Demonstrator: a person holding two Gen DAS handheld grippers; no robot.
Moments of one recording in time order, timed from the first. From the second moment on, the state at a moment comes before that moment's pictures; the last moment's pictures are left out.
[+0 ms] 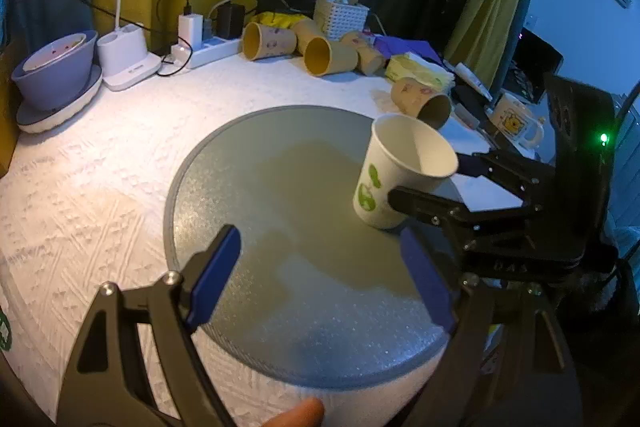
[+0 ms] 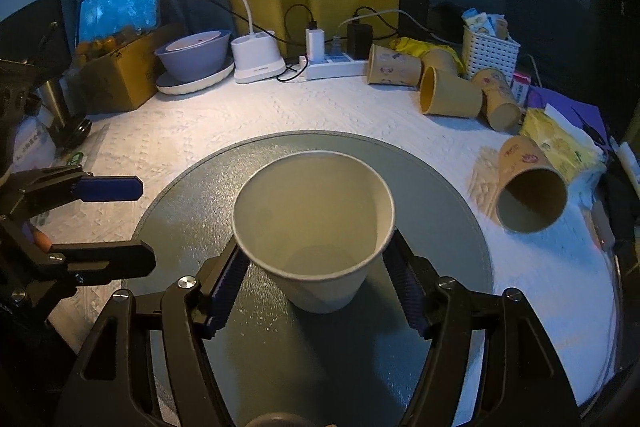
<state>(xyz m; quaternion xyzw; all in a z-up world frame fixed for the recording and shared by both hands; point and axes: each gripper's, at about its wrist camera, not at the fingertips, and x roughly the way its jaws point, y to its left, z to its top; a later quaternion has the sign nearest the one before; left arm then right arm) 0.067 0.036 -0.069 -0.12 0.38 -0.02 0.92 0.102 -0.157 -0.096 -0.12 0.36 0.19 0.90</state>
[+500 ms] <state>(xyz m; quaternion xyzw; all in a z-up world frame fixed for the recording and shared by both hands) 0.036 0.016 -0.057 -0.10 0.35 -0.03 0.93 0.054 -0.163 -0.091 -0.12 0.35 0.16 0.91</state>
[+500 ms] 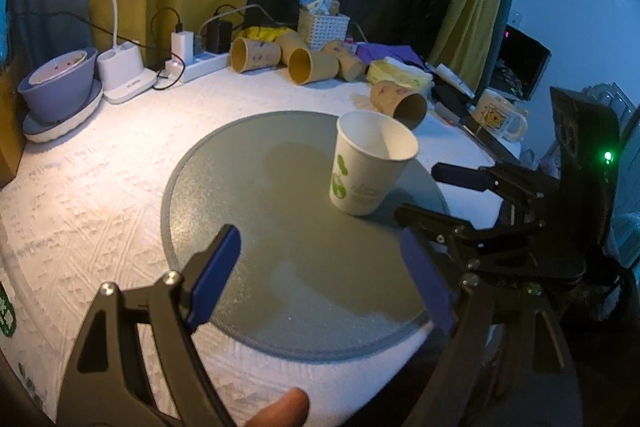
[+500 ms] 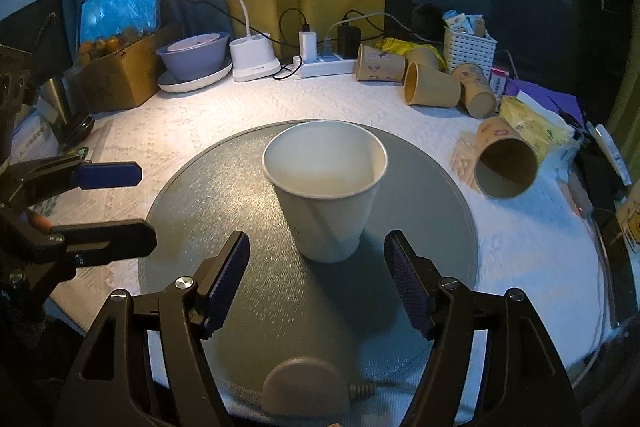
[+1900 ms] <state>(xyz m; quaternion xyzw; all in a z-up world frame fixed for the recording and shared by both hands) -0.079 -0.029 0.057 -0.02 0.12 0.00 0.99 -0.080 -0.156 0.029 -0.11 0.19 0.14 0.96</state>
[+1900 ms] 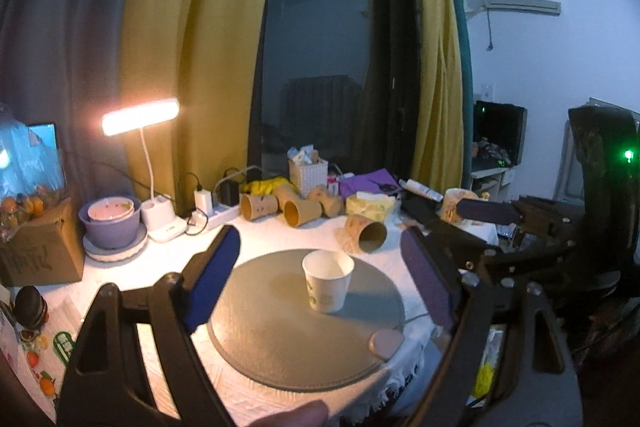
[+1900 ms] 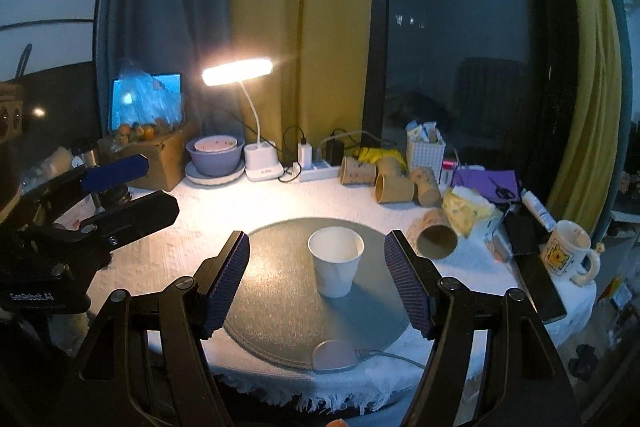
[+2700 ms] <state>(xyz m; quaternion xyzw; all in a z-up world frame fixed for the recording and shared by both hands) -0.112 -0.020 0.078 -0.04 0.06 0.00 1.00 -0.109 -0.154 0.057 -0.11 0.15 0.13 0.97</state>
